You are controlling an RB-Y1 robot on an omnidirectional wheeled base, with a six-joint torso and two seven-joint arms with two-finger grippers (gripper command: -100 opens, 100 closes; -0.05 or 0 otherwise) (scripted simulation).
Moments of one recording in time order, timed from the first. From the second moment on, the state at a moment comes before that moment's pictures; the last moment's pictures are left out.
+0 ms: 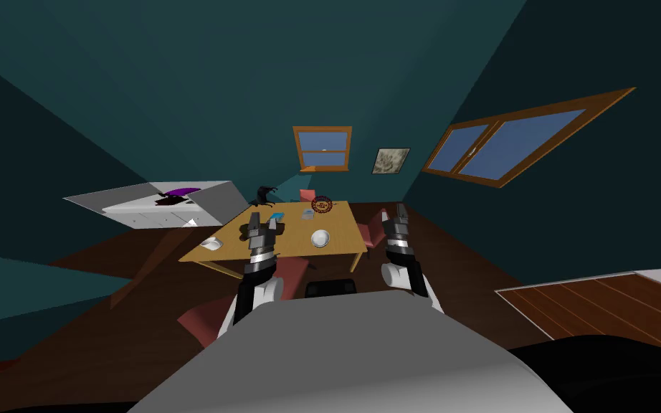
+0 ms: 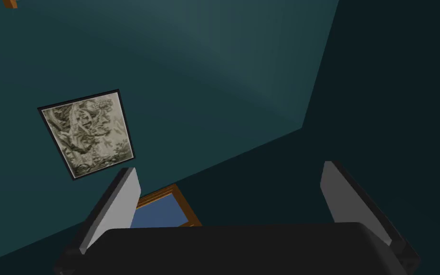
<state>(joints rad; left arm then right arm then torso) 0.54 0.00 -0.06 -2.22 0.06 -0.48 -0.10 0.47 -0.01 -0.05 -2.21 -0.10 -0.37 0.01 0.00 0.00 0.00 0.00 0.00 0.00</state>
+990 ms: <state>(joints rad) 0.48 0.19 -0.04 -2.12 0.06 -0.26 -0.12 0.47 -0.01 -0.05 -2.21 -0.10 -0.37 0.01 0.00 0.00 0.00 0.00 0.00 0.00</state>
